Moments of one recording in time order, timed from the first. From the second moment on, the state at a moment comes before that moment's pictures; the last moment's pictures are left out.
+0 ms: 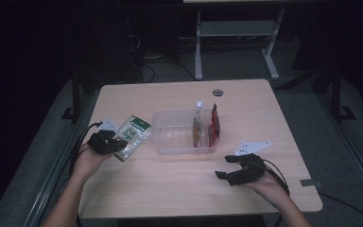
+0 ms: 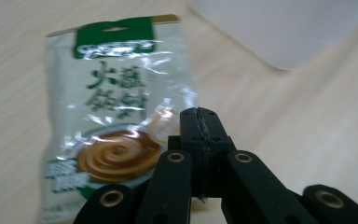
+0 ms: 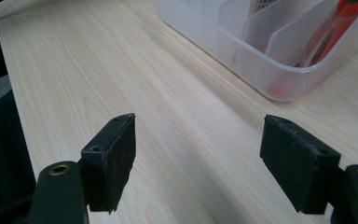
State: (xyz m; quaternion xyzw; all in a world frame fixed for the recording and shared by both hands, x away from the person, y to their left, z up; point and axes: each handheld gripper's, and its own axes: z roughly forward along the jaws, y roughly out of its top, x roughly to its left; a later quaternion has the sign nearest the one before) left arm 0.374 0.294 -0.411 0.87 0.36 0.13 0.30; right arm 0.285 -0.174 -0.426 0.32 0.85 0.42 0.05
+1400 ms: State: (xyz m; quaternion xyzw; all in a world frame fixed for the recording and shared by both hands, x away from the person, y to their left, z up) left arm 0.356 0.307 -0.449 0.89 0.36 0.05 0.29; right arm 0.288 -0.176 -0.432 0.33 0.85 0.41 0.04
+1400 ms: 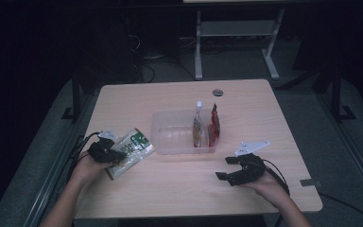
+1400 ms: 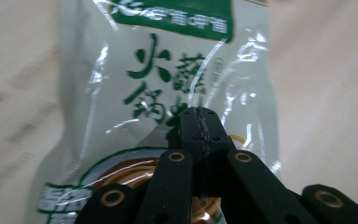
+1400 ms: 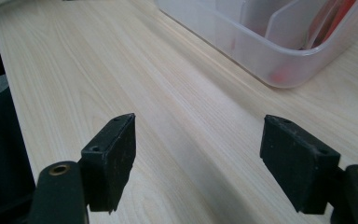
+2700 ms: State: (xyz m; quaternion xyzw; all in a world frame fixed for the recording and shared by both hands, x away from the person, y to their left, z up) left arm 0.332 0.321 -0.449 0.90 0.34 0.10 0.26; right arm 0.288 -0.175 -0.432 0.33 0.85 0.41 0.04
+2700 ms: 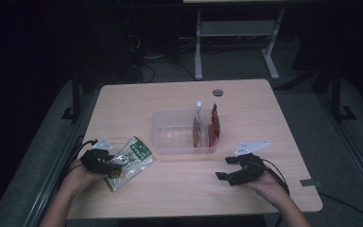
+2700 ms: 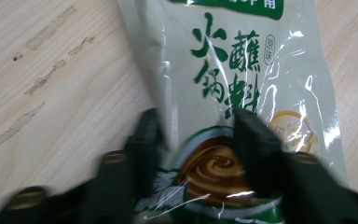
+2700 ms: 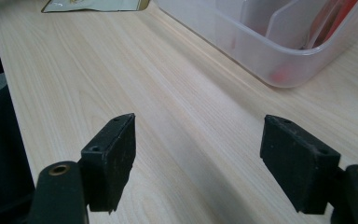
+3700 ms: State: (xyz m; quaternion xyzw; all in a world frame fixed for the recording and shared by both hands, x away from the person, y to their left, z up) left arm 0.294 0.295 -0.405 0.90 0.17 0.06 0.40; right arm 0.313 -0.128 -0.410 0.28 0.85 0.44 -0.08
